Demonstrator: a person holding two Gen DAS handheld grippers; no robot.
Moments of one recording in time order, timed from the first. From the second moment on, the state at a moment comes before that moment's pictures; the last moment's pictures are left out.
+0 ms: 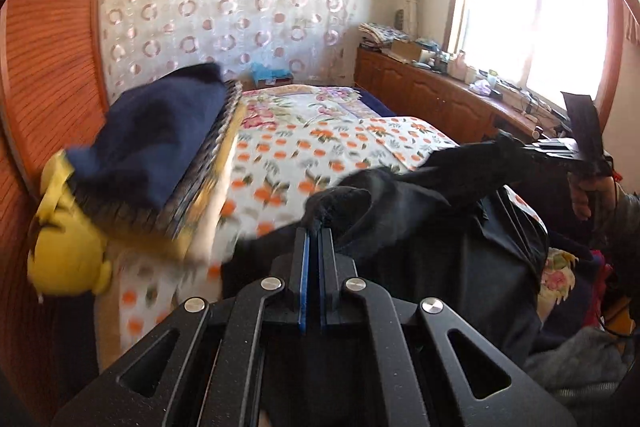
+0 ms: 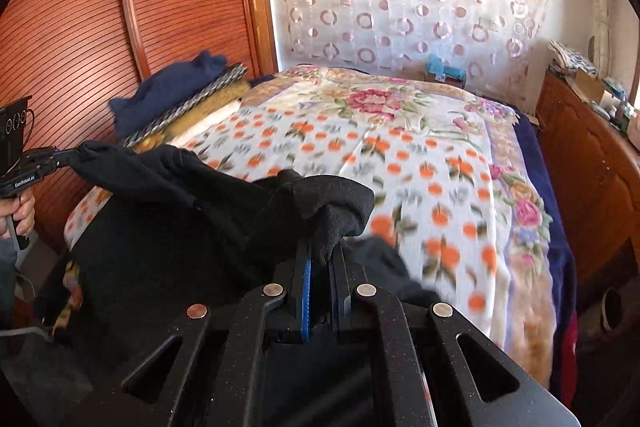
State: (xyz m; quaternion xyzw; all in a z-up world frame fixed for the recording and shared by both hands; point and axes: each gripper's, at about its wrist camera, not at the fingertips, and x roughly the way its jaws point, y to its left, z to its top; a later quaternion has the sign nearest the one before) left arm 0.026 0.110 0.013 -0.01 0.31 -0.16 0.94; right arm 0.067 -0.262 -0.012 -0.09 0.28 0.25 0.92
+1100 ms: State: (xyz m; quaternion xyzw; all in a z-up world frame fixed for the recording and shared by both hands) left arm -0.016 0.138 -0.024 -0.05 0.34 -0.11 0.93; right arm -0.036 -0.285 -0.011 -0.11 0.35 0.21 0.91
